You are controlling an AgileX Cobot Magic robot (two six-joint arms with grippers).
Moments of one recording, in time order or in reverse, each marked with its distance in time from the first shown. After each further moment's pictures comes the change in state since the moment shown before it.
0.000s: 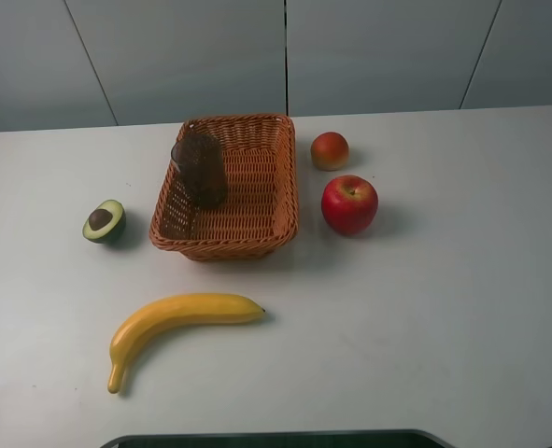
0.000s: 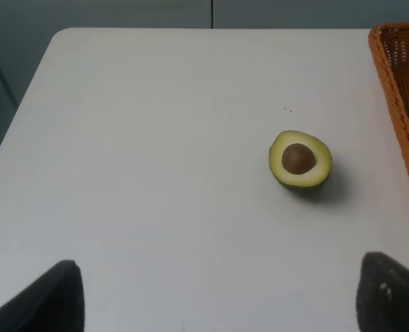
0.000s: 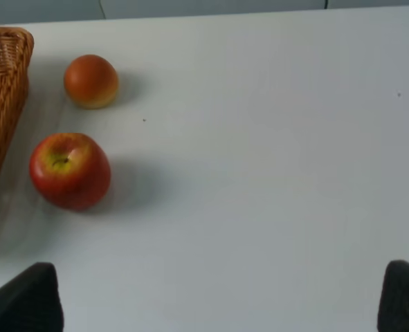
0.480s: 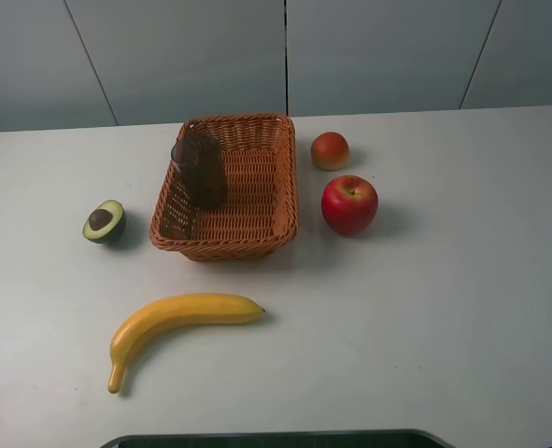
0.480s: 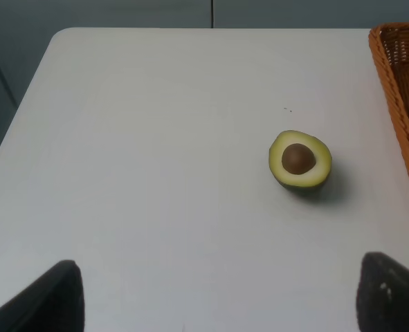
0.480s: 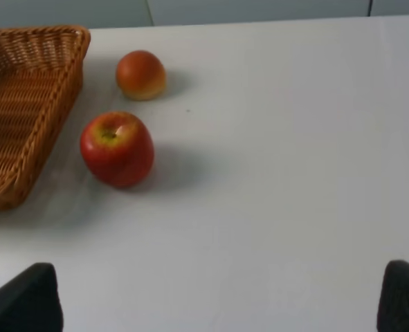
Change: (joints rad) left arm 0.000 0.000 0.000 0.000 0.000 0.000; right arm -0.002 -0.316 0.166 0.097 0.042 -0.071
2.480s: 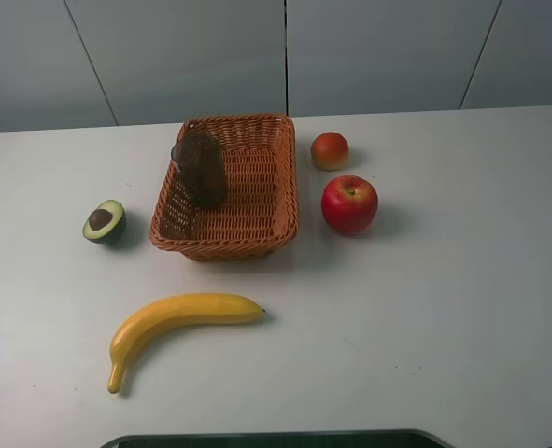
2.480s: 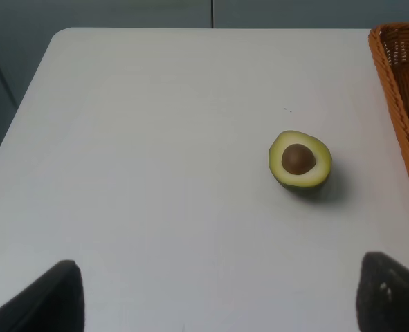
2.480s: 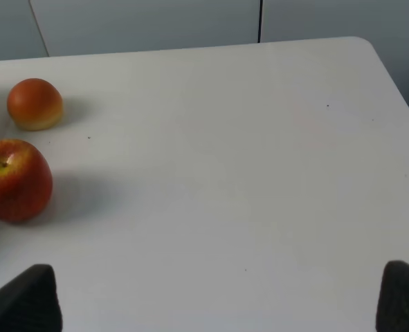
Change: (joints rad) left arm 0.000 0.000 0.000 0.000 0.000 -0.002; right arm -0.231 -0.120 0.067 -0.019 -0.021 -0.093
